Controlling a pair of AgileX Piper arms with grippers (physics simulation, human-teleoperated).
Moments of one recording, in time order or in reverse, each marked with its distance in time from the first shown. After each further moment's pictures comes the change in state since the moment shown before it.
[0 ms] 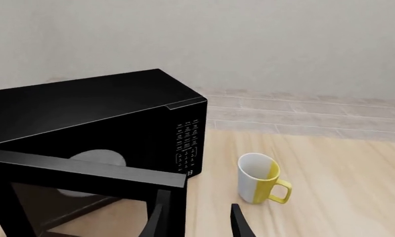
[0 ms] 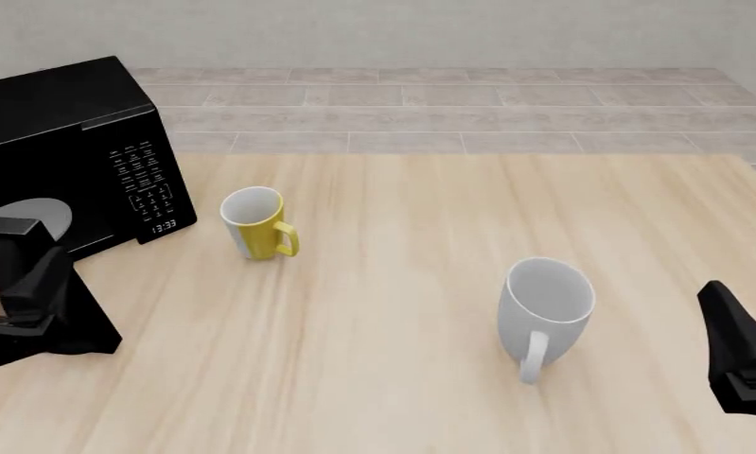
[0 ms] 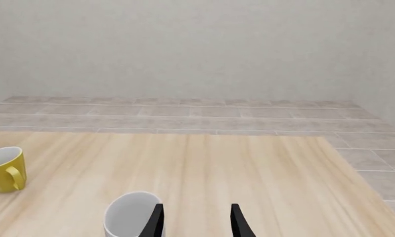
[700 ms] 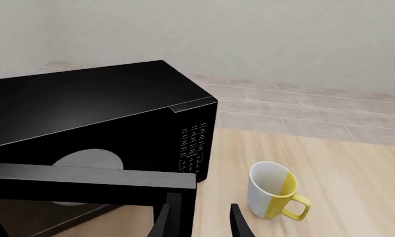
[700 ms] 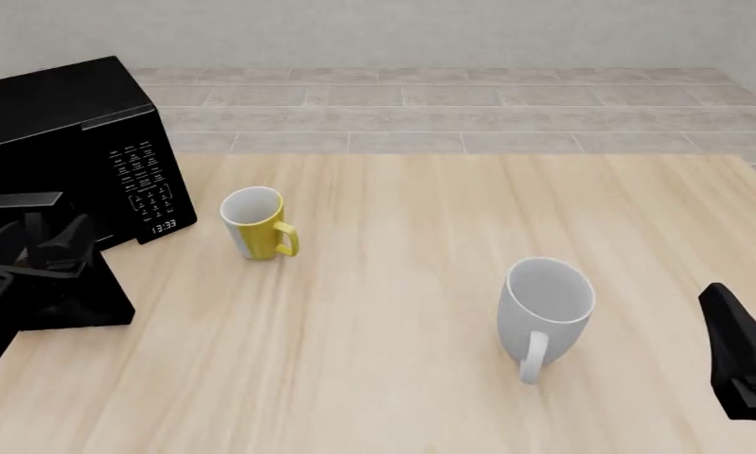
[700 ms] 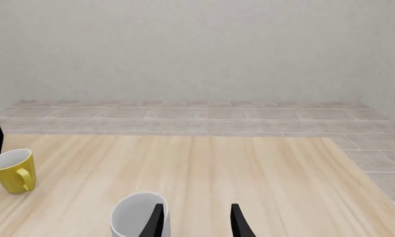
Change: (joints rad) left arm 0.057 0.501 -0.100 -0.344 -0.054; right arm 0.018 -0.045 -0.007 0.042 0.019
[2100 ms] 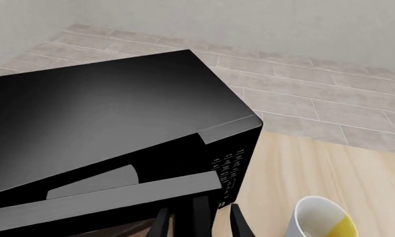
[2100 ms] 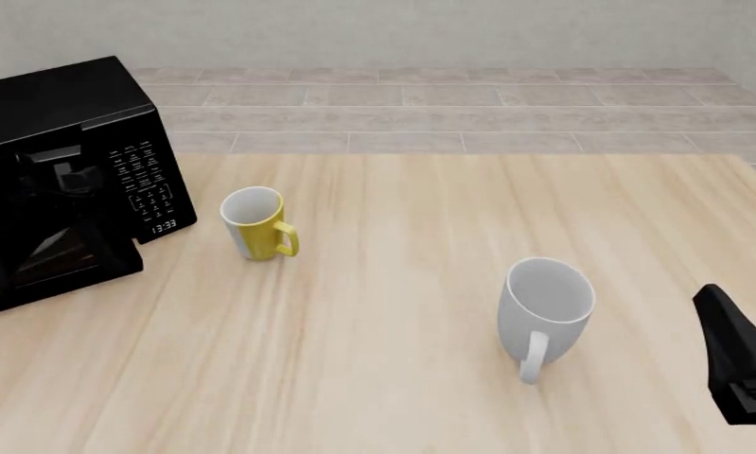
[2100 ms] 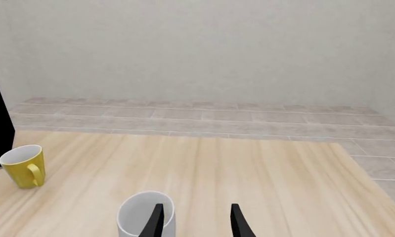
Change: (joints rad) left arm 0.083 0.368 -0.388 0.172 0.005; right arm 0.037 -0.009 -0.007 0.011 -0.013
